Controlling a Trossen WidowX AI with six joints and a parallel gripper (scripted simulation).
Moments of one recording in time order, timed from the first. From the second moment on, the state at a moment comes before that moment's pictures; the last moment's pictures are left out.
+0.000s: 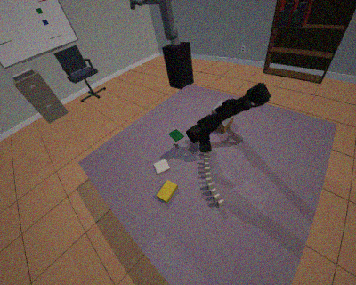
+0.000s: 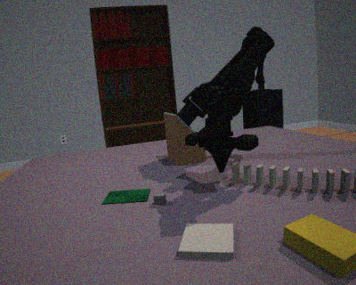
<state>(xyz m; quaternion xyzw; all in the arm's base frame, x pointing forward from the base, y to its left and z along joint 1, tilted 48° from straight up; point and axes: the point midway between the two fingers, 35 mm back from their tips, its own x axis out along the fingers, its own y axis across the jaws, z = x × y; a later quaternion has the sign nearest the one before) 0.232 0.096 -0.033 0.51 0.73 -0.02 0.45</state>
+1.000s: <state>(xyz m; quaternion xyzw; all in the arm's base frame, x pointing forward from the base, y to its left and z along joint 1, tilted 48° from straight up) 0.261 0.106 -0.013 0.51 0.73 -0.03 0.45</state>
